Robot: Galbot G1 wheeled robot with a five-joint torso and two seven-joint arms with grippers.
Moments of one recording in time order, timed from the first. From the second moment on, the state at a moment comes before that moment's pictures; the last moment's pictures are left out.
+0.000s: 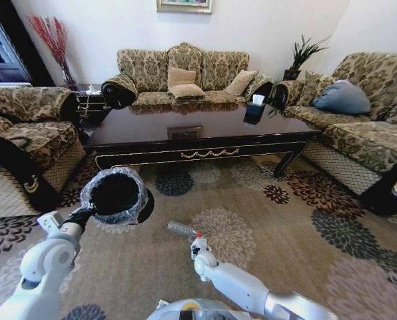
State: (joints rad) left arm 1.44 -1.11 -0.91 -2.16 -0.87 0.56 -0.33; right arm -0.78 1.28 -0.56 1.19 1.05 -0.23 0.75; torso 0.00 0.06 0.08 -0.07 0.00
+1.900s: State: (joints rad) left arm 1.37 -1.13 -0.77 -2.02 -0.81 0.54 -0.31; right arm -0.27 1.16 -0.84 1.69 0.88 0.30 0.13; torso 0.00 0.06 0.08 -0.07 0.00
